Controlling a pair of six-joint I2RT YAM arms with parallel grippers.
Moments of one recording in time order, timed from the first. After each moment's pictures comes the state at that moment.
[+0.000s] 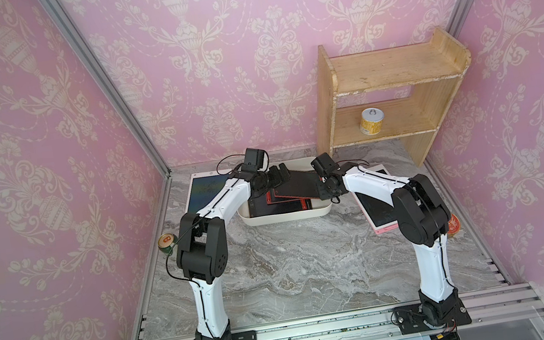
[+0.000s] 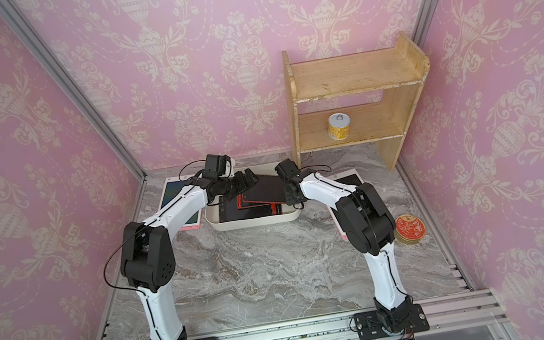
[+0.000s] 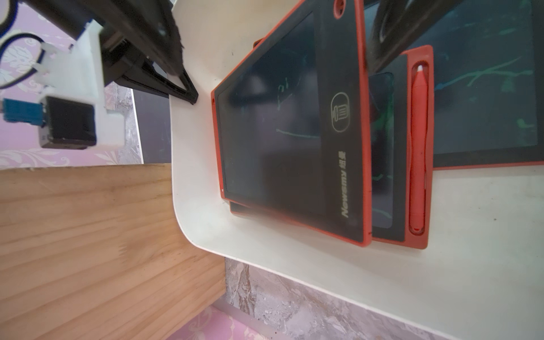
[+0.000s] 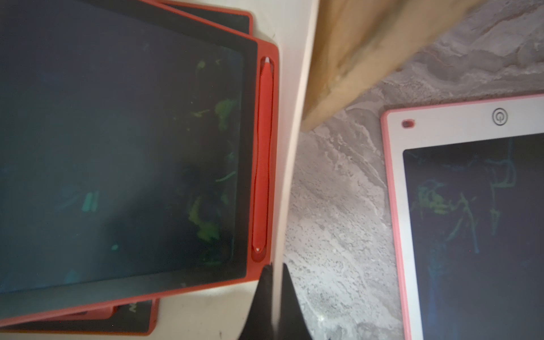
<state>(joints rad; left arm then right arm) -0.36 2.00 1.62 -0.42 0.32 -0.62 0.45 2.06 1.56 -0.62 0.25 0.35</state>
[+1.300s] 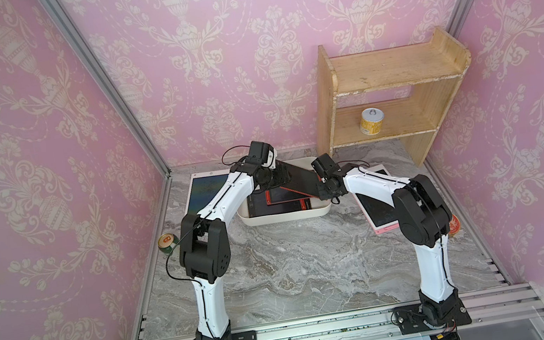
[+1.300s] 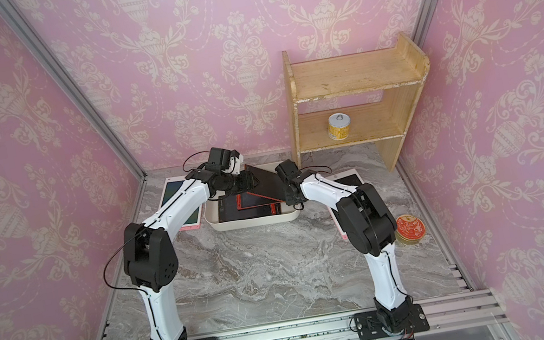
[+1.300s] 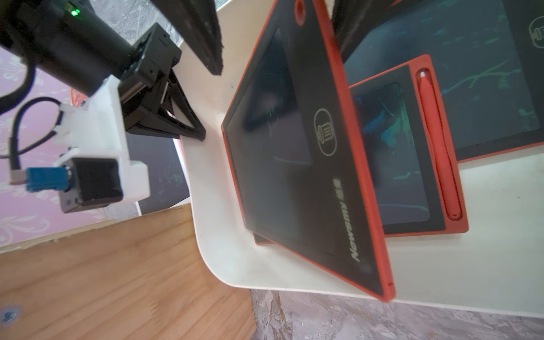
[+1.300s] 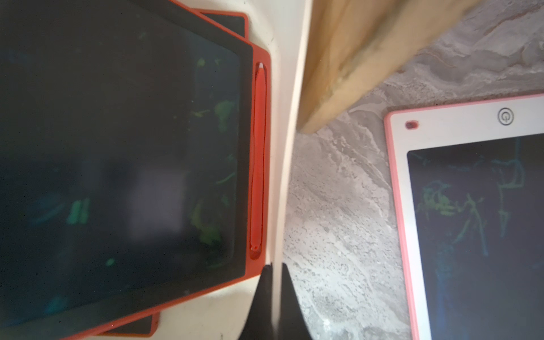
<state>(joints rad) -0.39 2.03 1.77 -0.64 0.30 -0.42 0.45 2.05 1.54 -0.59 0.25 0.36</state>
